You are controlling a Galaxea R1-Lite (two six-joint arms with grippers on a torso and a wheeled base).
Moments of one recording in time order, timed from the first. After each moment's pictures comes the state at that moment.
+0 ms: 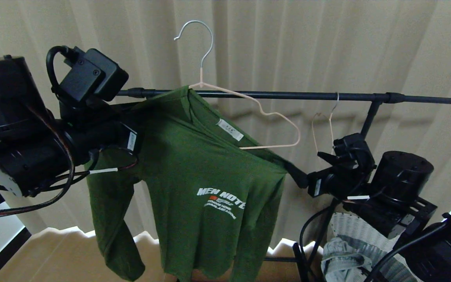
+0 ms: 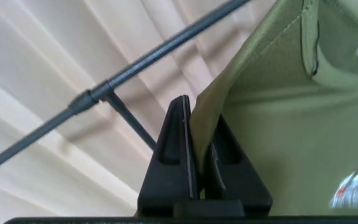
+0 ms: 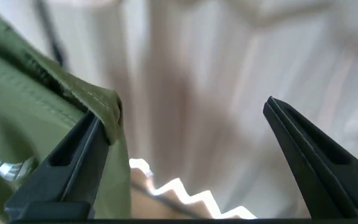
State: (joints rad) left arm -0.40 1.49 -0.85 -0.62 0.04 0.50; right arm 0.40 1.89 -0.51 -1.29 -0.06 0.00
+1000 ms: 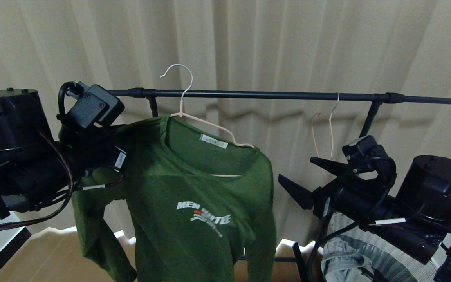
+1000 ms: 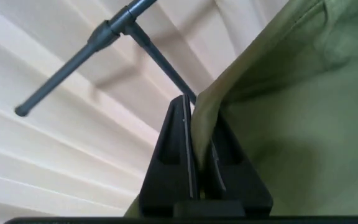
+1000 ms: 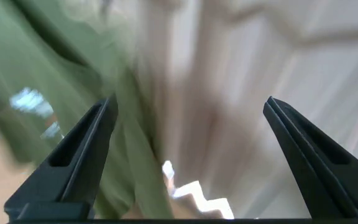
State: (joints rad) left arm -0.33 1.51 -0.75 -0.64 0.13 0.55; right arm 0.56 1.68 -0.43 -1.14 0.00 -0.01
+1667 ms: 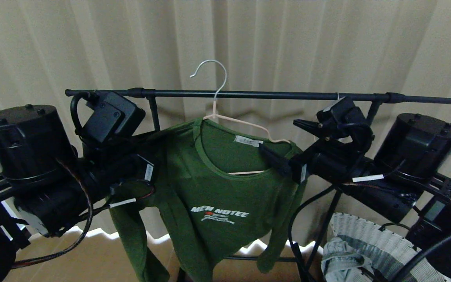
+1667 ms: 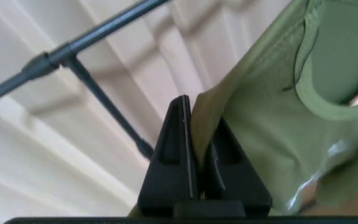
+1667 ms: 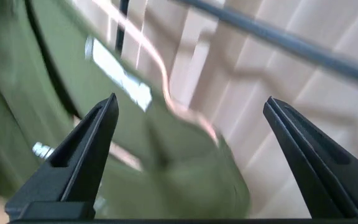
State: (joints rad) left arm -0.51 1.53 -0.65 -0.82 0.12 0.41; right arm 0.61 1.73 -0.72 -1.04 -0.01 -0.22
